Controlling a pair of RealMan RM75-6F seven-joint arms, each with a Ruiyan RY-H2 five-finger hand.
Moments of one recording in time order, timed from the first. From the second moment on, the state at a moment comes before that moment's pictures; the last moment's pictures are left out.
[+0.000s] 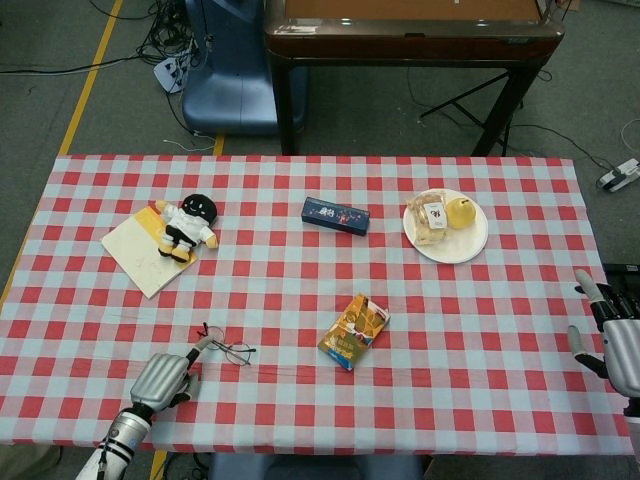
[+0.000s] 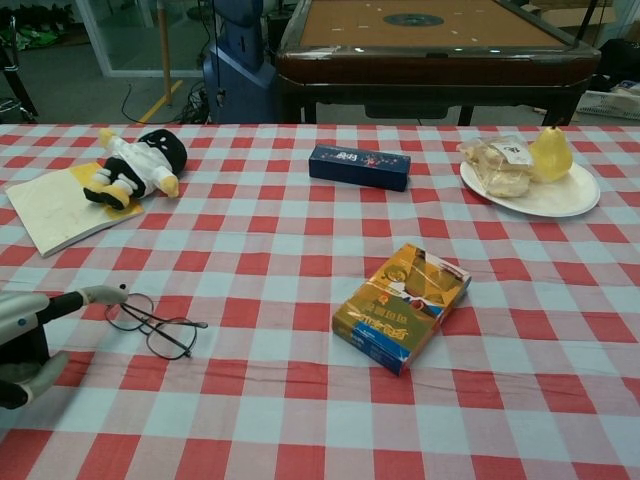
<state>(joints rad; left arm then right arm) -0.34 -1.44 0.09 -1.66 1.33 1.13 0.31 0.05 -1.03 0.08 -1.63 -1.51 1.52 0.03</state>
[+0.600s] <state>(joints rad) -0.34 -1.46 0.09 -1.65 1.34 1.10 0.32 0.05 -1.03 0.08 -1.63 -1.51 1.52 0.03</state>
